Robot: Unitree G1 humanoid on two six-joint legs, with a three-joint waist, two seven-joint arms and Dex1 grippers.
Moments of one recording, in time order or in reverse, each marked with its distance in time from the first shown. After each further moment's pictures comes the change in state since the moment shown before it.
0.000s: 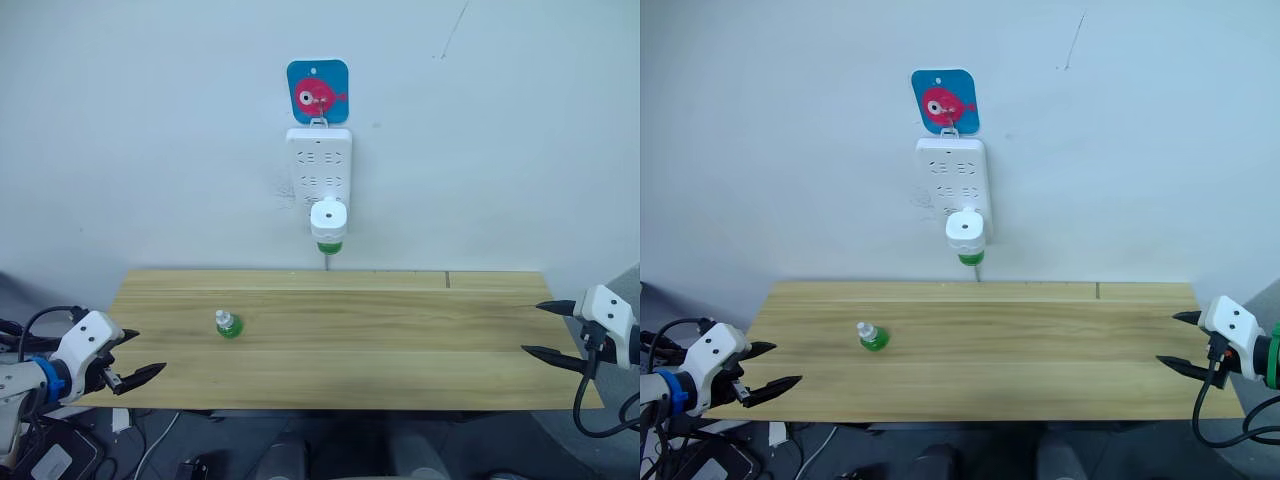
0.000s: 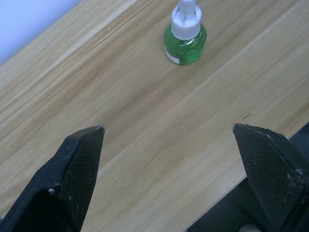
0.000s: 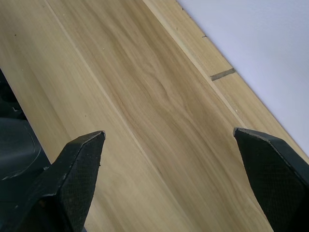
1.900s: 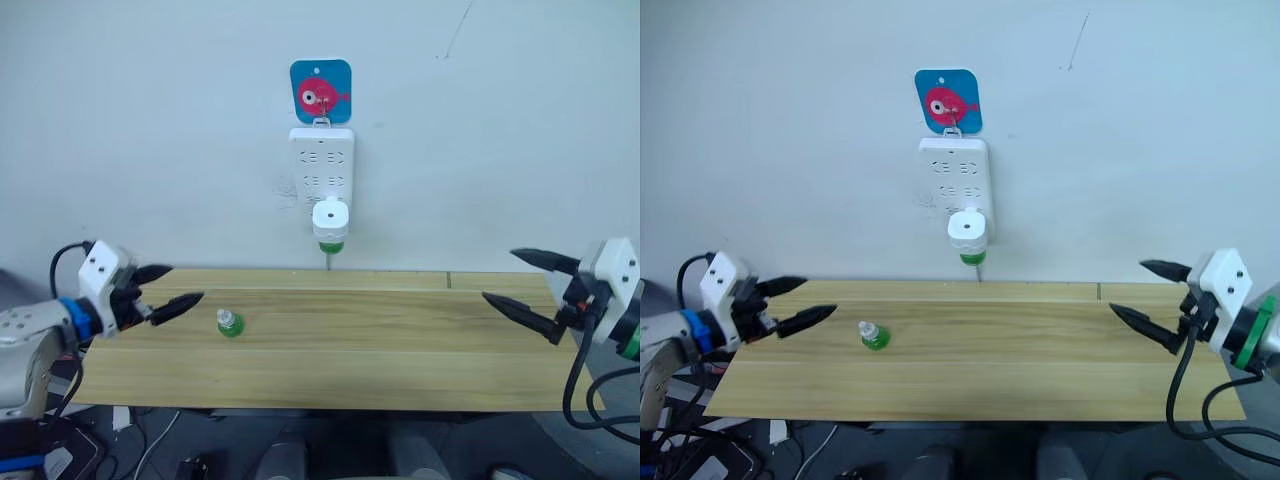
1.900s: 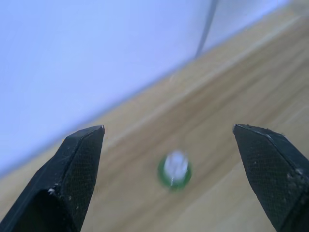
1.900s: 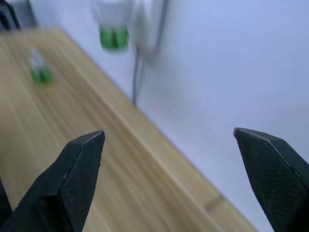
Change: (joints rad) left arm -0.276 -0.069 0.013 -0.340 -0.251 0.426 0.084; right arm -0.010 0.130 -0.207 -0.717 0.446 0.528 -0.364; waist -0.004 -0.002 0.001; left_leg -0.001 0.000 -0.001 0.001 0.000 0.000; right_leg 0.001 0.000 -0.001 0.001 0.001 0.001
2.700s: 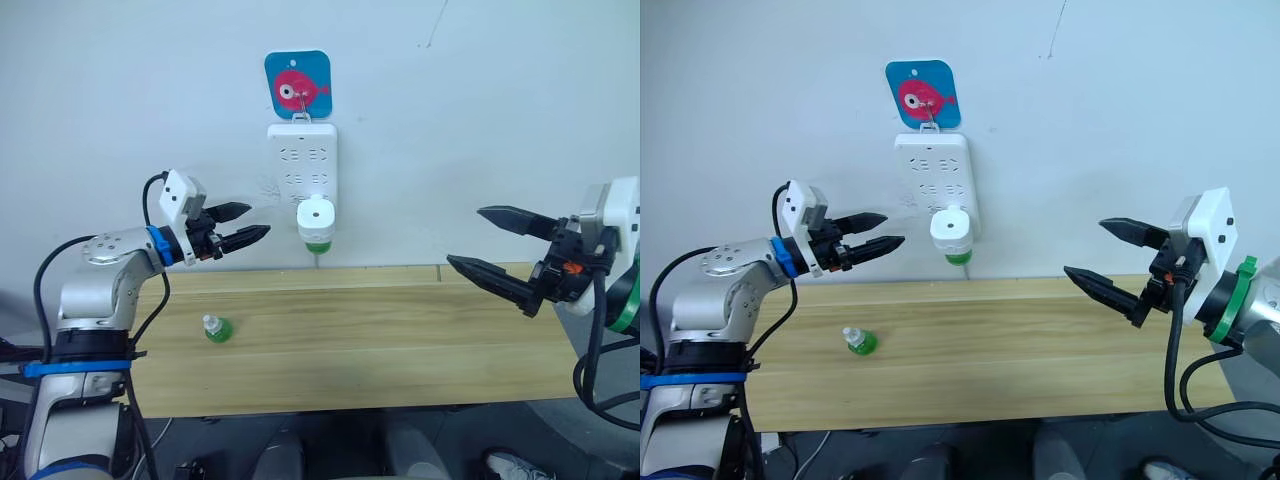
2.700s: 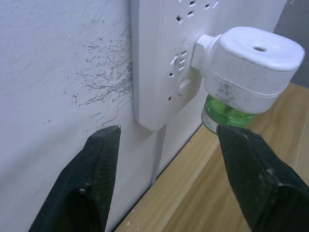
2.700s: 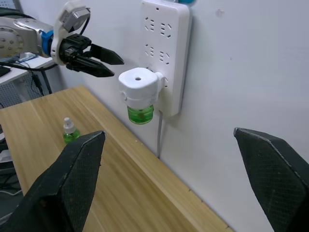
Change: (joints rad) left arm -0.447 -0.192 -0.223 0.232 0.033 -0.063 -0.029; right arm -0.206 -0.057 0.013 -0.166 0.333 0.245 -0.256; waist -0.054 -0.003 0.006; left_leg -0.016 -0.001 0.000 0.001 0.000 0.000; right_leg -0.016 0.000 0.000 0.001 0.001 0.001
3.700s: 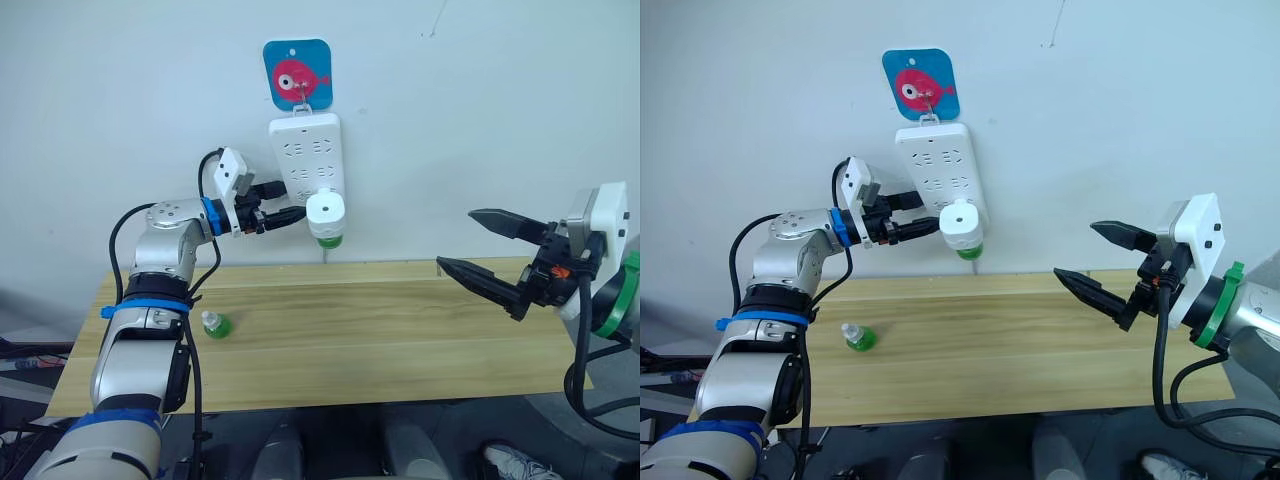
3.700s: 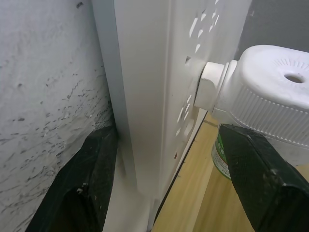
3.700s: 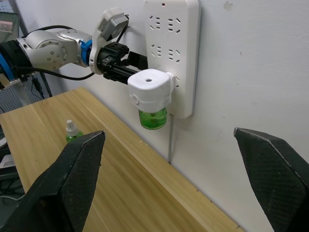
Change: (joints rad) left arm -0.299 -0.167 -0.079 0.408 0.133 -0.225 -0.140; right arm 0.008 0.022 0.021 -0.039 0.029 -0.004 -0.079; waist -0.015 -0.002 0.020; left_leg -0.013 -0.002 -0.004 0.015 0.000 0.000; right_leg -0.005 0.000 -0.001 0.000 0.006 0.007
